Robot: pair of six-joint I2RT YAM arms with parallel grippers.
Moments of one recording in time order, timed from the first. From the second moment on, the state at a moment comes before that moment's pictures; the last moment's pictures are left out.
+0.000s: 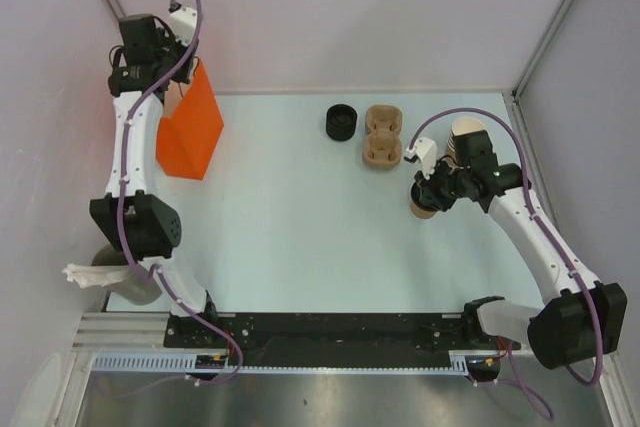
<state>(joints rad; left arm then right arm) 0.10 1.83 2.07 -0.66 0.21 0.49 0.25 1.20 1.07 -0.81 -0.40 -0.59</state>
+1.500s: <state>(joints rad) -0.69 1.51 1.85 -0.91 0.26 0.52 0.09 1.29 1.01 -0.79 -0.41 -0.62</state>
